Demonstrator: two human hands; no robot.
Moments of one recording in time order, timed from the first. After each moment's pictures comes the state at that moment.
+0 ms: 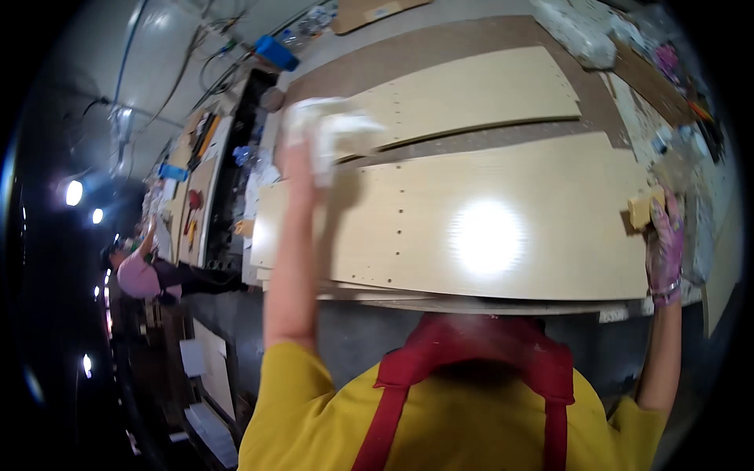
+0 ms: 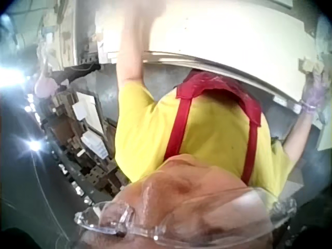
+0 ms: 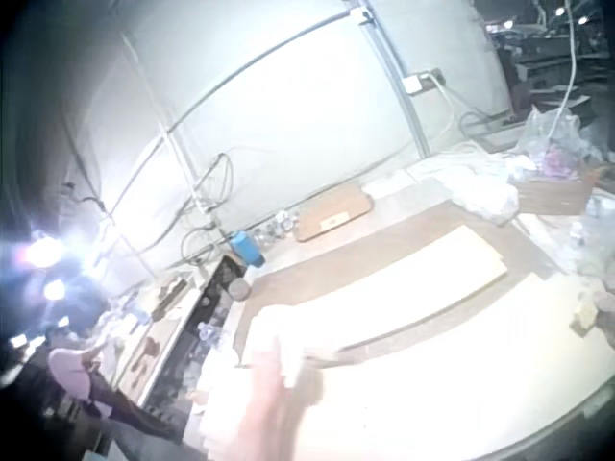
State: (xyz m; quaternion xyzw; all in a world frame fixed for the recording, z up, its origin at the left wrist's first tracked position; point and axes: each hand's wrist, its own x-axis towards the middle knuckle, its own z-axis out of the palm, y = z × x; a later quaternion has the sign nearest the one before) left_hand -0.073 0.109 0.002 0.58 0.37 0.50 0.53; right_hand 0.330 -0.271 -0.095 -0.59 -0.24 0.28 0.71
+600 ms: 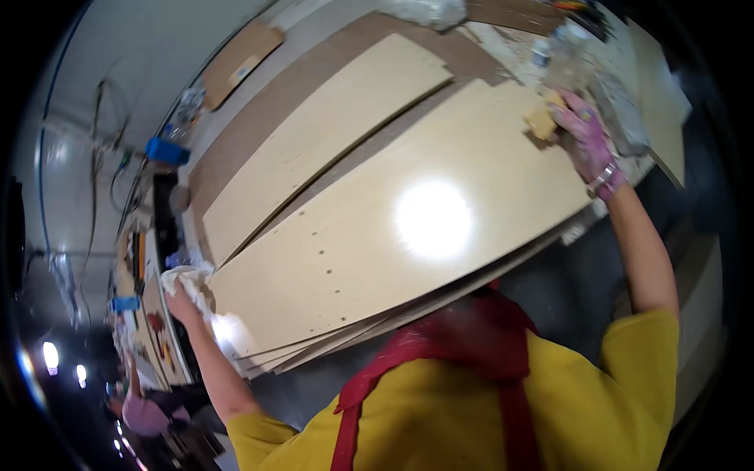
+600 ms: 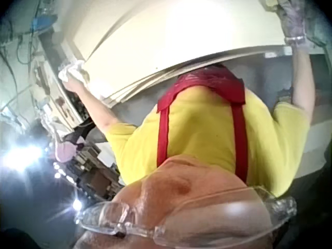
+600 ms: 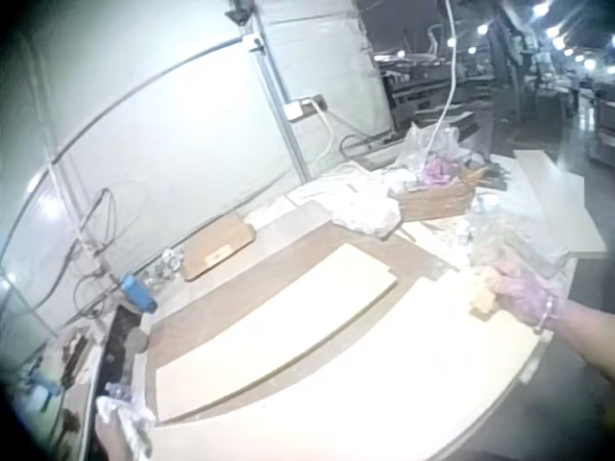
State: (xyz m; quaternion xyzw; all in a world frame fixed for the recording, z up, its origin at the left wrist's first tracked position) left_hand -0.323 0.266 -0.030 0.68 0.66 0.33 -0.01; right_hand 0.303 -0.250 -0.058 -0.62 -0.24 0.26 0.70
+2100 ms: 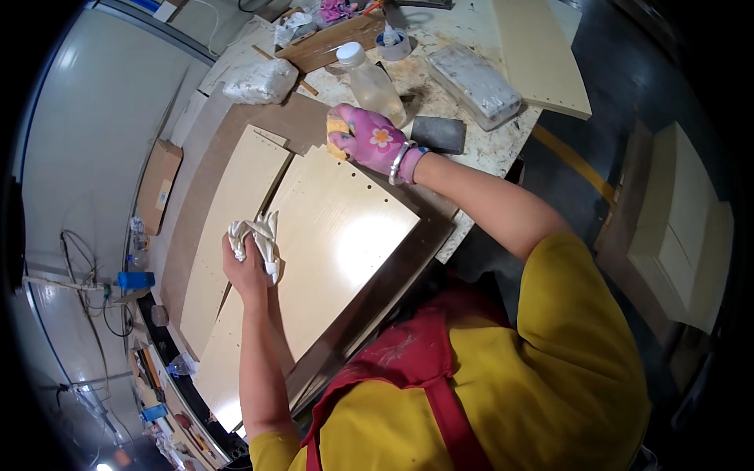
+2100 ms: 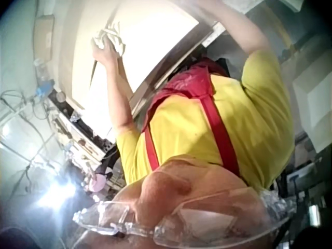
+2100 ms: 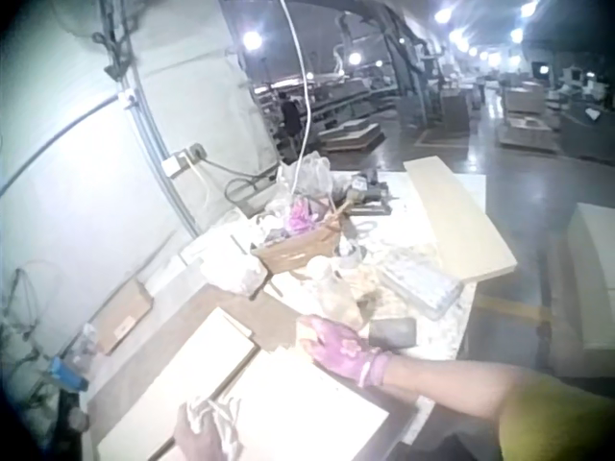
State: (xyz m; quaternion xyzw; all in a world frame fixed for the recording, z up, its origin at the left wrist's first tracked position) left_hand 0.147 -0.035 -0.055 0.86 0.28 0.30 0.30; right_hand 0.373 -0.255 -0.067 -0.77 -0.32 0.09 0.55
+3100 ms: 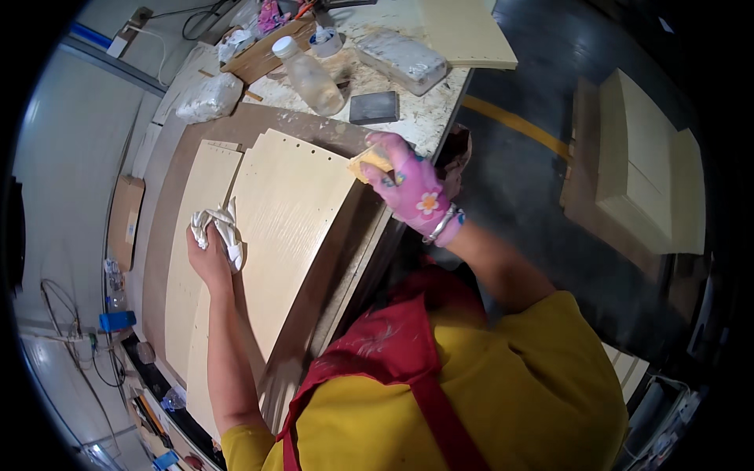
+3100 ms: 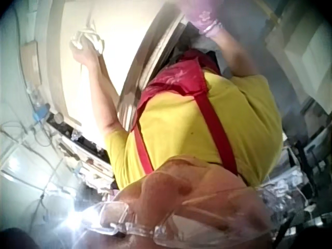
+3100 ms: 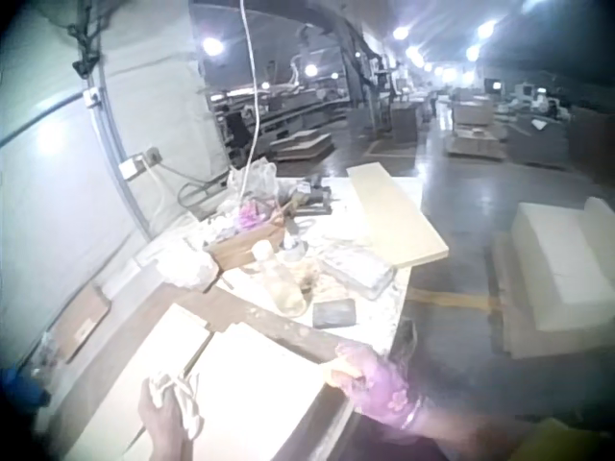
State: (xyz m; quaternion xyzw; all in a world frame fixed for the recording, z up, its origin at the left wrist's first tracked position) left_hand 0.141 -0.026 -0.058 0.86 0.22 0.29 0.35; right_hand 0.209 -0.365 -0.073 -0.80 -0.15 -0.10 0.58
